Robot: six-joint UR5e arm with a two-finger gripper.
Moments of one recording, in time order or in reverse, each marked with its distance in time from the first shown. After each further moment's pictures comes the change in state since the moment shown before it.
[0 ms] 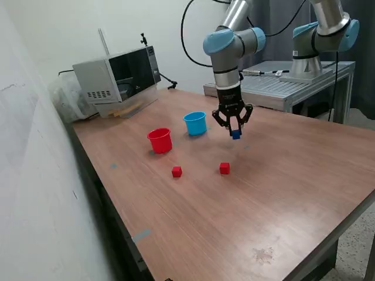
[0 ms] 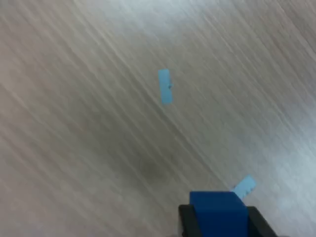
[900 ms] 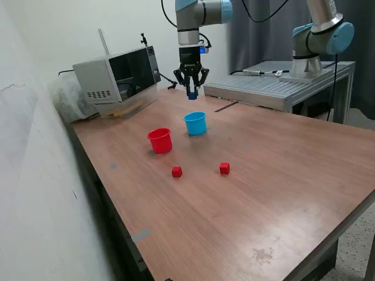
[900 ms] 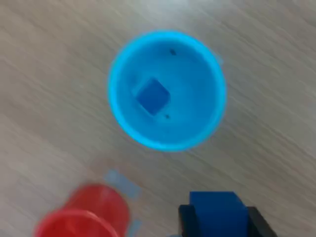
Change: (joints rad) arm -0.291 -0.198 0.005 0.033 -0.007 0.002
